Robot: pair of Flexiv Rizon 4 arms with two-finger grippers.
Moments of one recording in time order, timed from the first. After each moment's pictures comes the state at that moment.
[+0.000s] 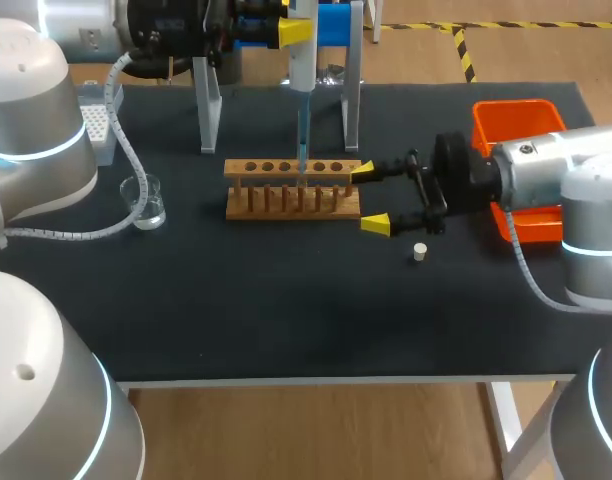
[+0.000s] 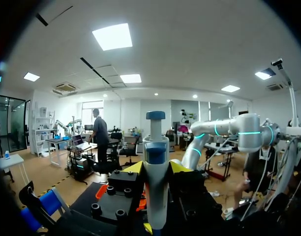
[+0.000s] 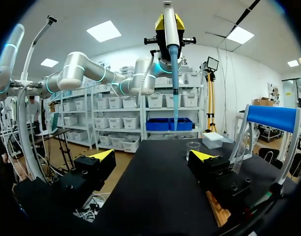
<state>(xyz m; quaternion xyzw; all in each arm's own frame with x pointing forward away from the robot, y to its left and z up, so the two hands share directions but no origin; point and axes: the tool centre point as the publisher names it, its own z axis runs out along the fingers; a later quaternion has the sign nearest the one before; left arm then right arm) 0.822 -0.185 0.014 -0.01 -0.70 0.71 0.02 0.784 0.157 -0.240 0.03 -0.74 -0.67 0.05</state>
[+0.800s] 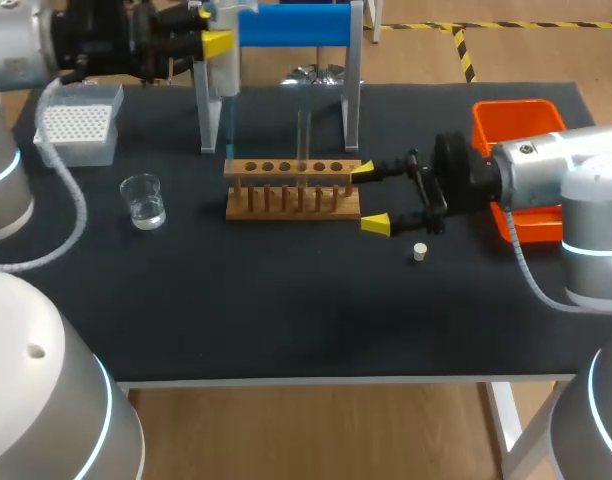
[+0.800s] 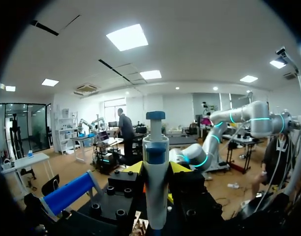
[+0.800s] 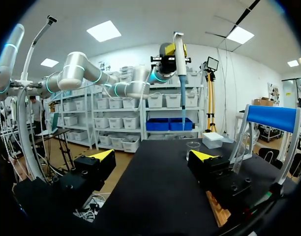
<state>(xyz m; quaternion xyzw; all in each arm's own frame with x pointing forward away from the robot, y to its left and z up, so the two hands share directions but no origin) 0.851 -0.083 -0.018 0.05 -0.72 0.69 -0.08 0.784 0.157 -0.240 0.03 -0.74 -0.67 0.05</state>
